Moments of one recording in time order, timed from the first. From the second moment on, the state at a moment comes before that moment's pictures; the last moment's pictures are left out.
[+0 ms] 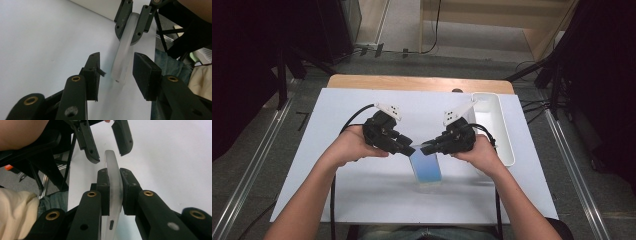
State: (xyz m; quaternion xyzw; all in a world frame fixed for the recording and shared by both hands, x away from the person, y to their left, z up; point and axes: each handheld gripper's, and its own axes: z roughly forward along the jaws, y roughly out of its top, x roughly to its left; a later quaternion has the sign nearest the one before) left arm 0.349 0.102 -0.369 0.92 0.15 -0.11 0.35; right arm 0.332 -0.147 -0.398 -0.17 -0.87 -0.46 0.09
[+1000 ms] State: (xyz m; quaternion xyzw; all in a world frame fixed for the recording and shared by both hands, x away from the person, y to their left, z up) left arm 0.345 0.097 -0.376 0.93 0.11 -0.12 0.34; right arm 0.334 -0.141 -0.400 -0.16 -0.87 -0.45 0.12
